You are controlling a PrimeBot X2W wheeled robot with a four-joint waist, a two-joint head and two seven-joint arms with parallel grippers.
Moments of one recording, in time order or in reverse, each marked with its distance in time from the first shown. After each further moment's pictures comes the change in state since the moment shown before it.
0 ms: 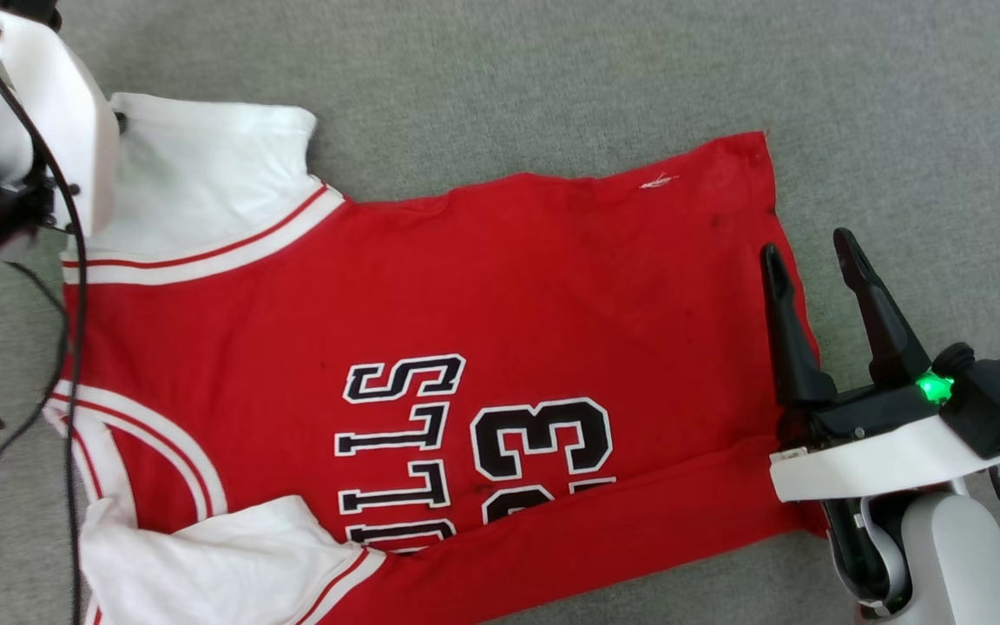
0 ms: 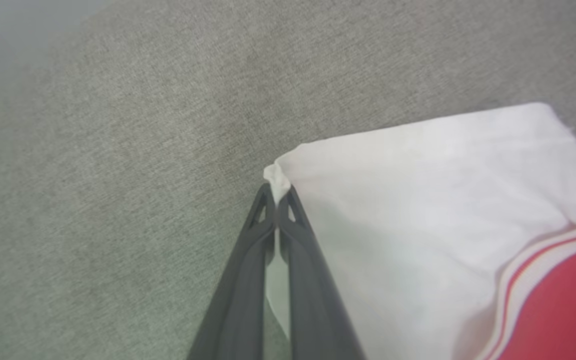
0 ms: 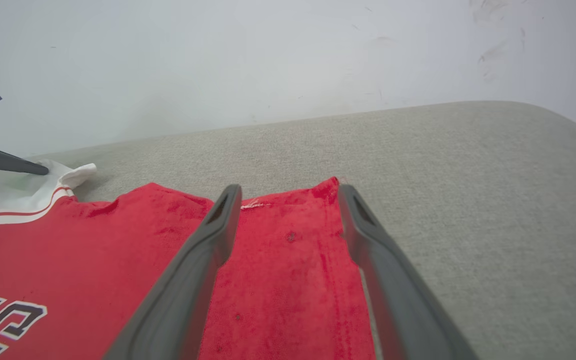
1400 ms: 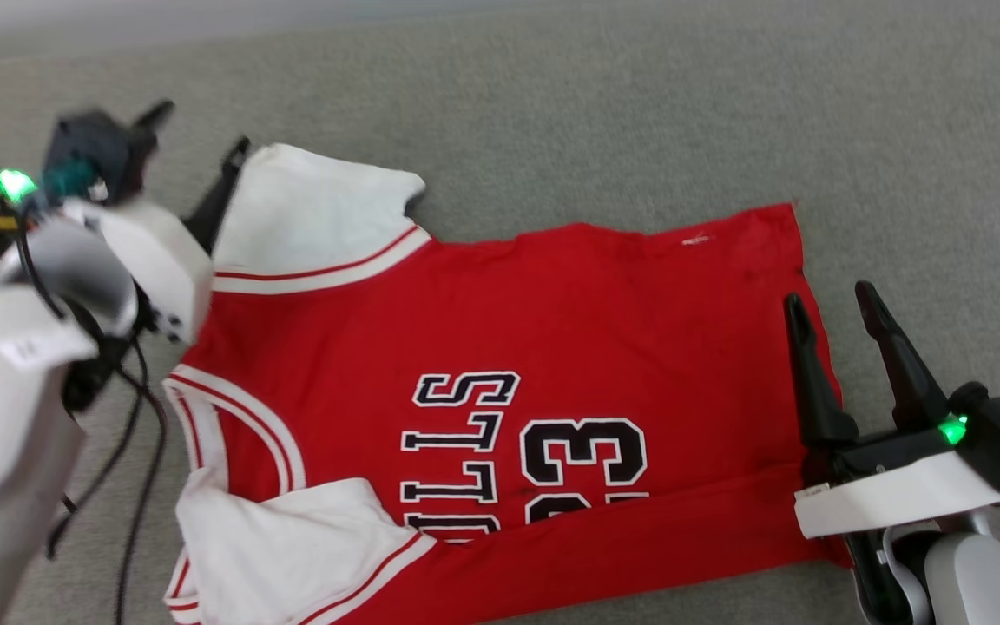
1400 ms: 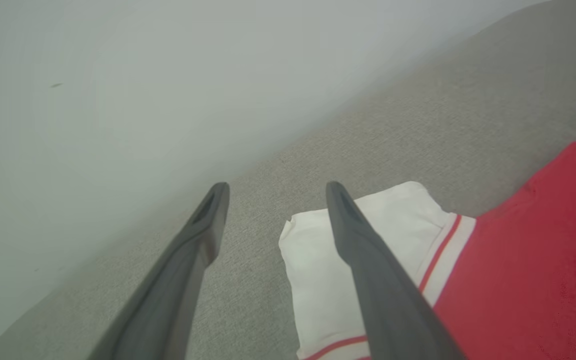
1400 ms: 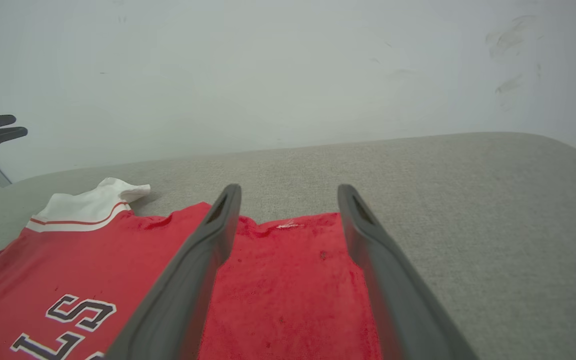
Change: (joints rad) left arm 0.435 -0.174 0.363 -0.229 0.512 -0.031 -0.585; right arm 0.089 -0.034 -0.035 -0.007 -0.001 0.000 0.036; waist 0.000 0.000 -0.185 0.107
